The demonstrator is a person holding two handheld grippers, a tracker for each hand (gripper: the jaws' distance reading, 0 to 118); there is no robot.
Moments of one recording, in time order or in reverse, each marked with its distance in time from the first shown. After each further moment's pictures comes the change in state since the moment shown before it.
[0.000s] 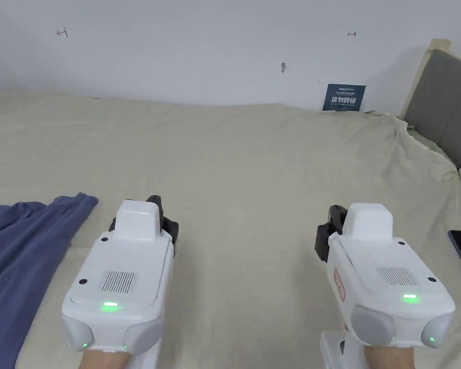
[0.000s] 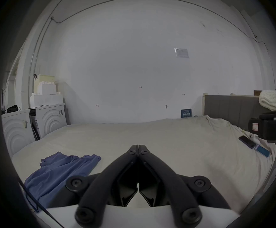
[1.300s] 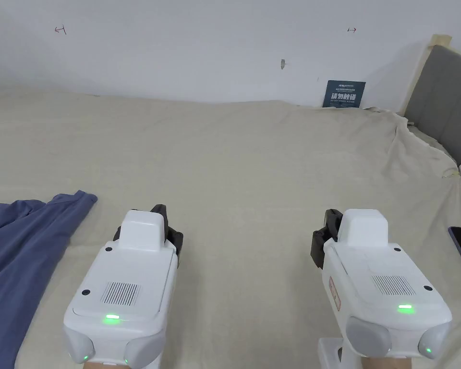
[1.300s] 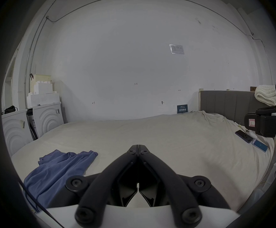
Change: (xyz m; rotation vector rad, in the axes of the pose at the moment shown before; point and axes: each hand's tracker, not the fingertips) left arm 0.004 -0.006 0.006 -0.023 -0.029 -0.009; right arm -0.016 0.006 0.016 0.001 0.012 0.016
